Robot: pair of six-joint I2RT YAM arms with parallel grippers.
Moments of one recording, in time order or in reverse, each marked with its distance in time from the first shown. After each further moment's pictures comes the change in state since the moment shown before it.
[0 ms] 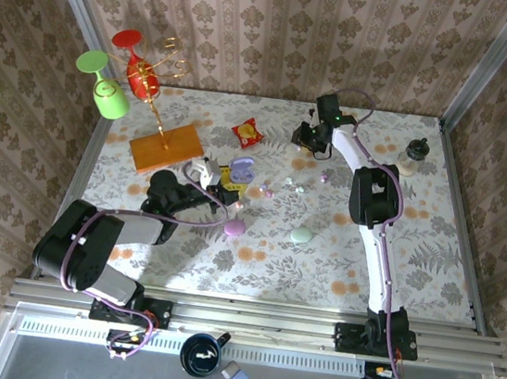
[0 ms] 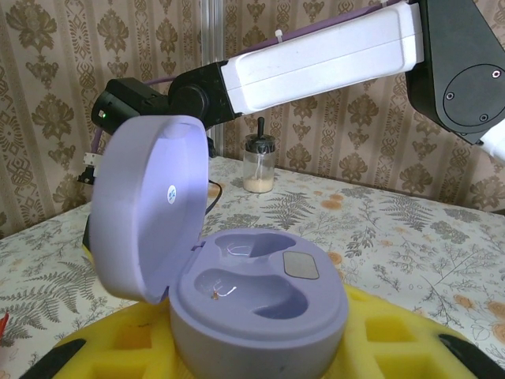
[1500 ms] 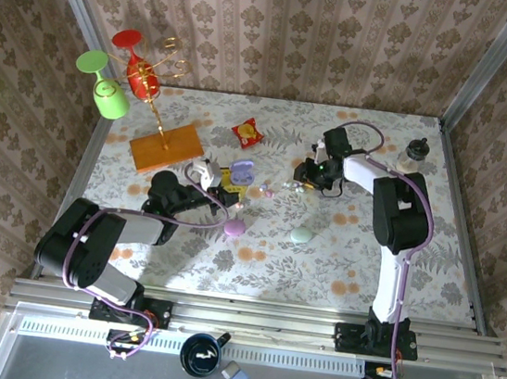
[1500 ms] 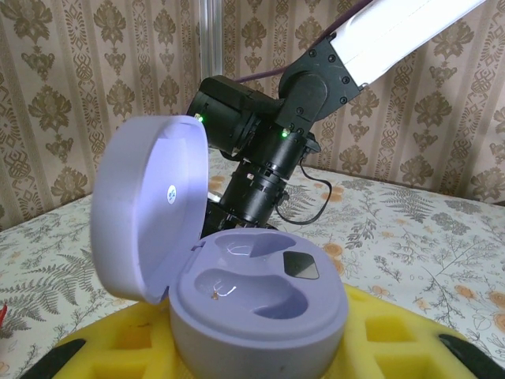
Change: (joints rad) left arm 0.000 0.016 -0.009 0.003 0.002 0.019; right arm 0.020 -0.505 -0.879 0.271 -0.129 -0.027
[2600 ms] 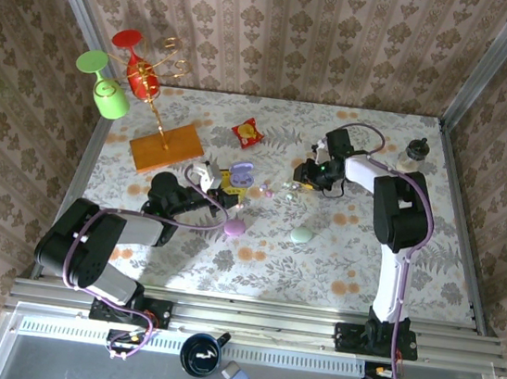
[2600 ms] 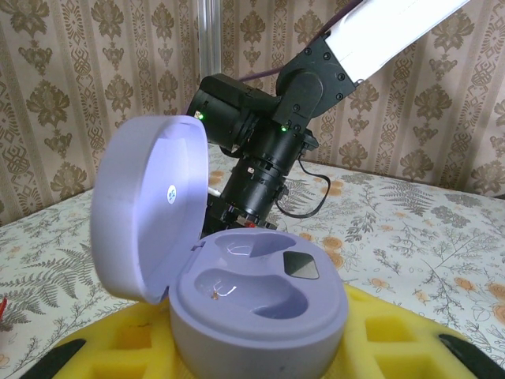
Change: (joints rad) left arm -0.001 0.002 -0.012 0.001 0.000 0.015; right arm -0.022 0.022 0.011 0.012 -0.082 -0.019
